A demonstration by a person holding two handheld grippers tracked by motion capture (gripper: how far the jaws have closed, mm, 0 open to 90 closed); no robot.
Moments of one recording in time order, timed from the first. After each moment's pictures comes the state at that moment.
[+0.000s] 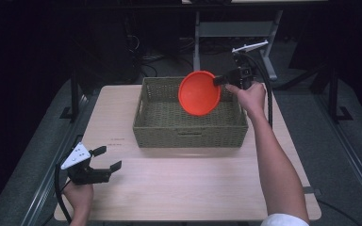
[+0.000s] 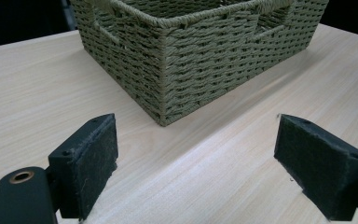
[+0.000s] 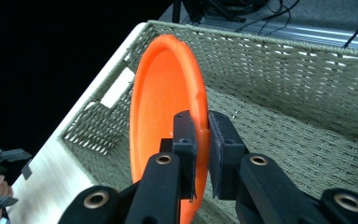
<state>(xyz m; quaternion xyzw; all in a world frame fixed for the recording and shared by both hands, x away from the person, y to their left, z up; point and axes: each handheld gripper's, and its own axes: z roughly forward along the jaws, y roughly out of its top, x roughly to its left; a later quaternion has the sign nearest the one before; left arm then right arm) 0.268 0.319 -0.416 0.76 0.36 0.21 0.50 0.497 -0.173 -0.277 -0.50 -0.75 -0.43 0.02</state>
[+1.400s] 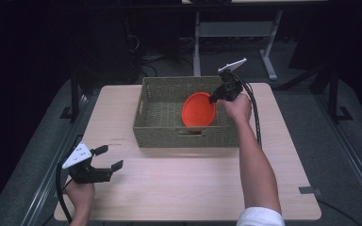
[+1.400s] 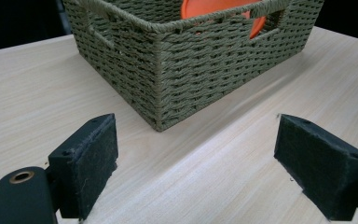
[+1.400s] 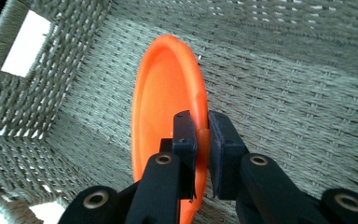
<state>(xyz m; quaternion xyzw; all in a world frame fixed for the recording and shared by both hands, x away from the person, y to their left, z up) 0.271 0.316 -0.417 0.76 0.35 0.20 0.50 0.526 -0.147 -0.351 -0.56 -0.76 -0.31 0.04</state>
